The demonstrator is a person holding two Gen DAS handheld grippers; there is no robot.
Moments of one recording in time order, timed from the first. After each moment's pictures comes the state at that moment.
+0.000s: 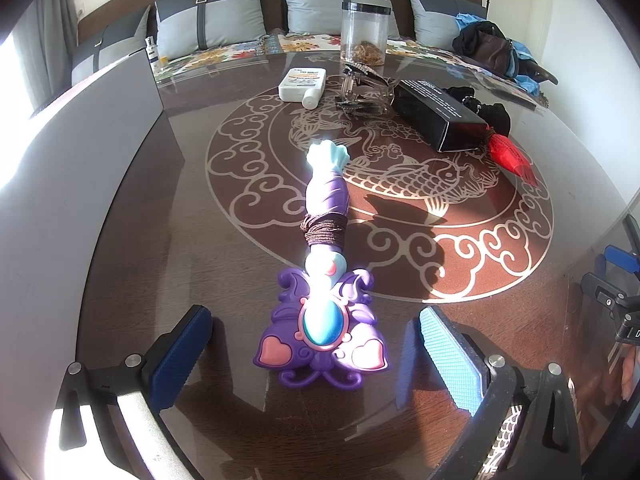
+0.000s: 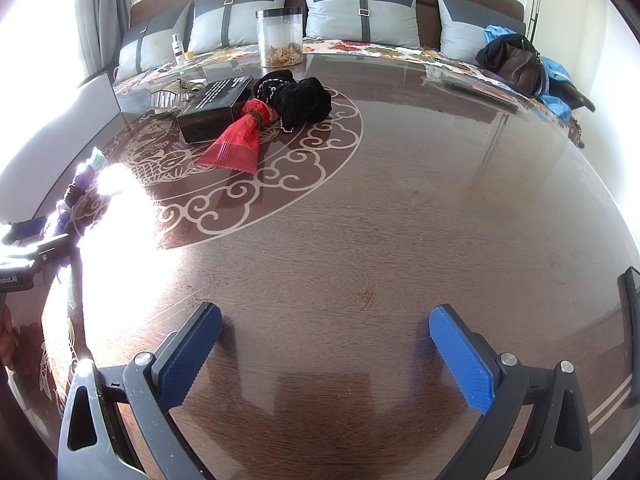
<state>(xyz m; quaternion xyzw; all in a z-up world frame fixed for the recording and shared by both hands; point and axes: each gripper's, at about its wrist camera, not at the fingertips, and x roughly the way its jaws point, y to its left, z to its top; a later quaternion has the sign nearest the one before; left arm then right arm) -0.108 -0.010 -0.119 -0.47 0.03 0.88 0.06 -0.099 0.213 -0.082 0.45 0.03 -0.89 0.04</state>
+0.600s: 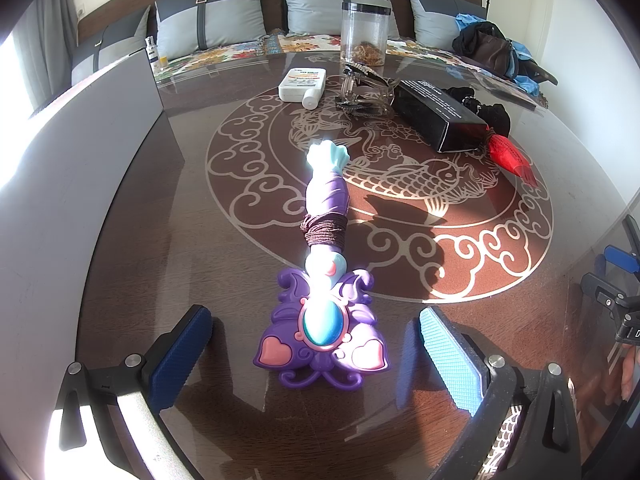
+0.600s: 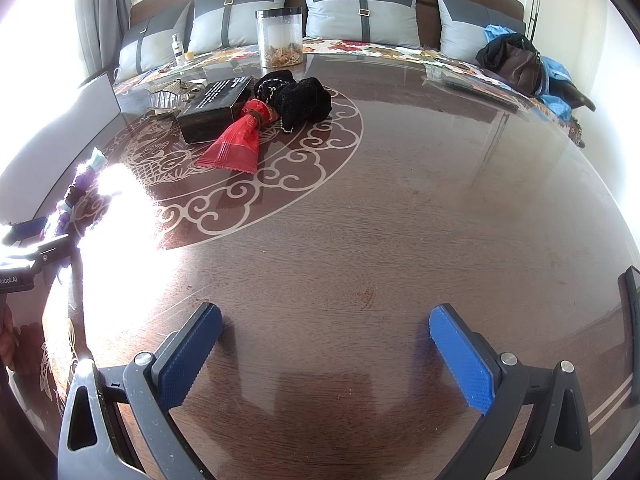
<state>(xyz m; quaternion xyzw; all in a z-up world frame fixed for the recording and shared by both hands) -0.108 -0.010 -0.119 -0.47 0.03 0.88 0.06 -0.099 0.213 -0.082 0.45 0.03 -0.89 0.04</state>
